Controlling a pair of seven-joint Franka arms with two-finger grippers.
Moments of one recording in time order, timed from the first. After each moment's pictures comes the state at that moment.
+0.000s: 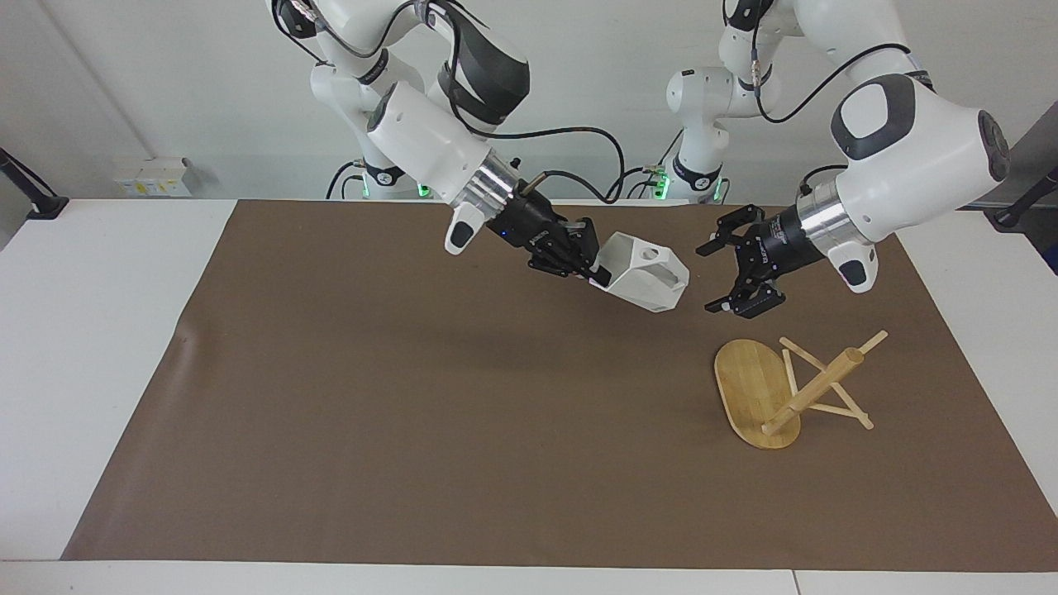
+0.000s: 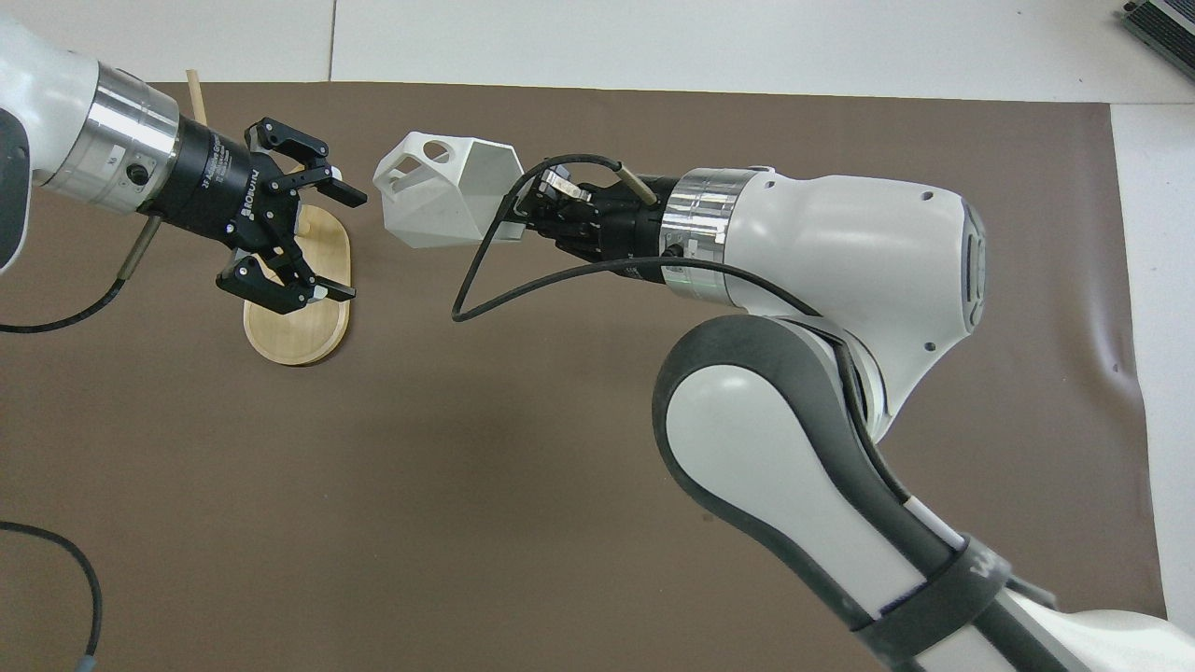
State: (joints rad) left arm -0.06 0.27 -0.10 -1.39 -0.60 1.58 -1.71; right arm -0.09 0.30 0.71 -1.65 0.73 2.57 0.47
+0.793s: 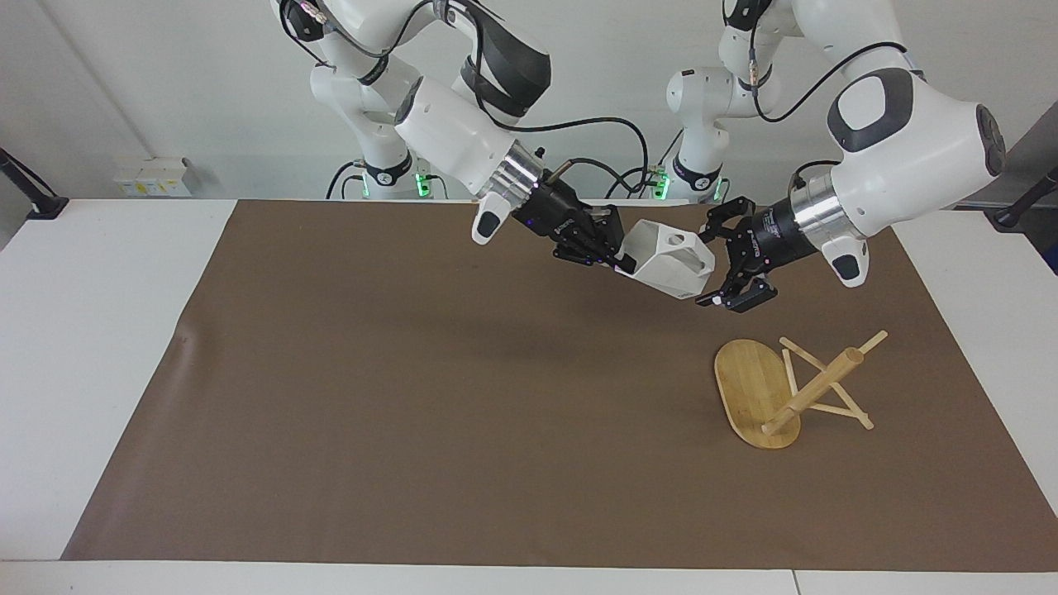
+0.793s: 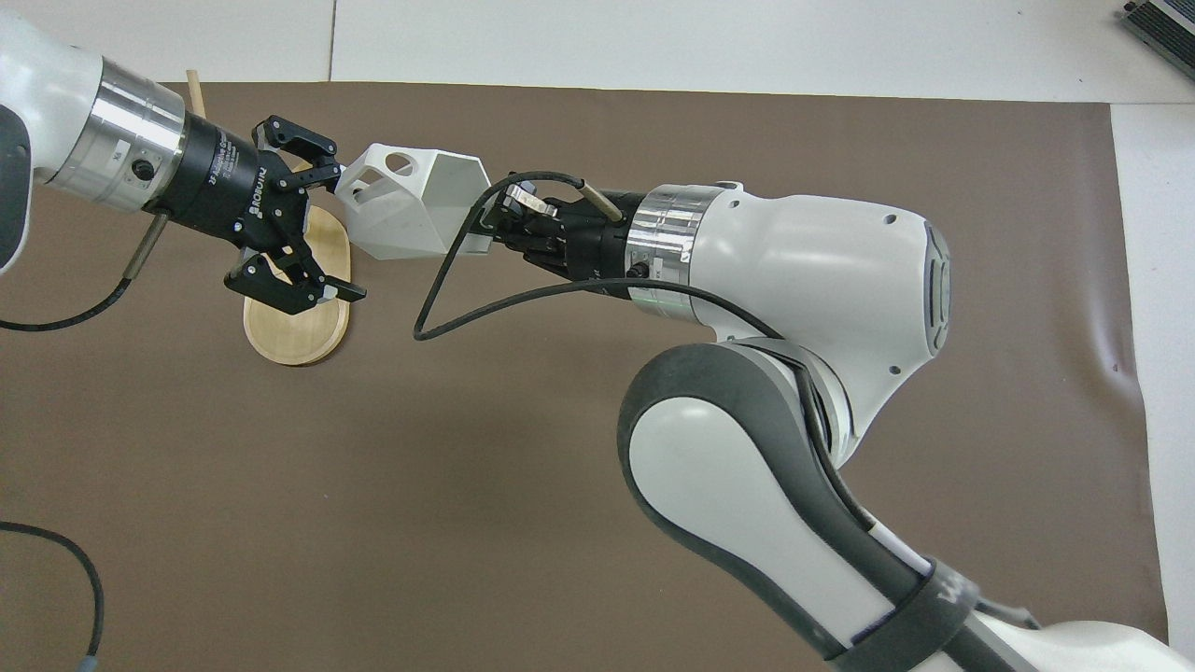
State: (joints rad) left arm -0.06 0.27 -0.11 -1.38 -0.61 1.57 -1.73; right arm -0.07 0.30 0.74 -1.65 0.73 2.61 0.49
